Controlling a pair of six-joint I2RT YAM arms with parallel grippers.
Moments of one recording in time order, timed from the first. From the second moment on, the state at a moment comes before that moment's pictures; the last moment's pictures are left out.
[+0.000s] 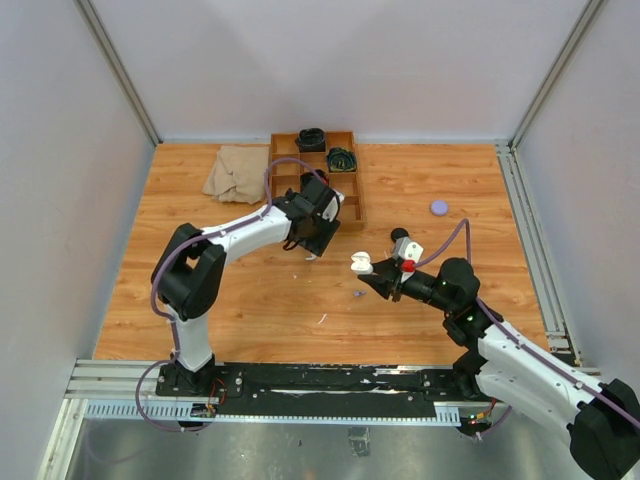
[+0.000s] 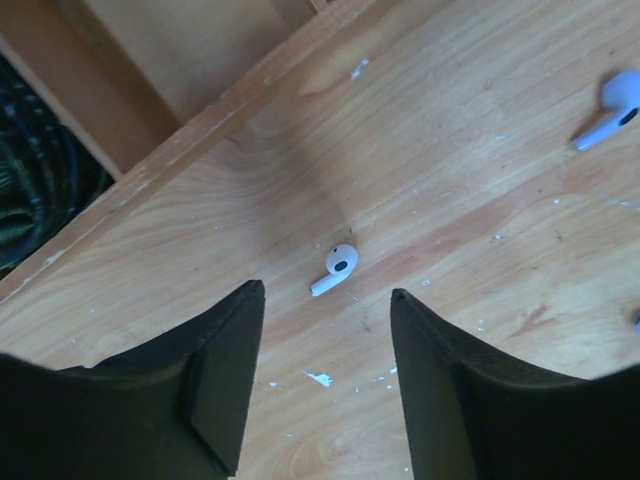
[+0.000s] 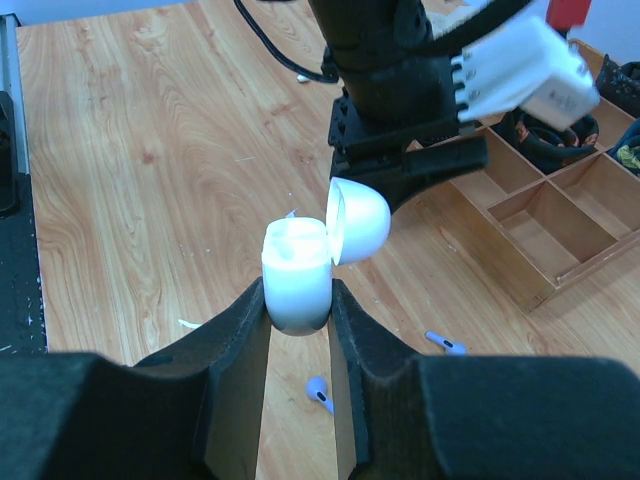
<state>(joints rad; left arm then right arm) -0.67 1.83 1.33 -0.53 -0.11 -0.08 0.62 0.77 0.30 0.40 -0.49 -0.11</state>
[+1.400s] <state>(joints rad) -0.68 2.09 1.55 -0.73 -0.05 0.07 0.59 0.74 0.30 0.36 -0.50 -0.11</state>
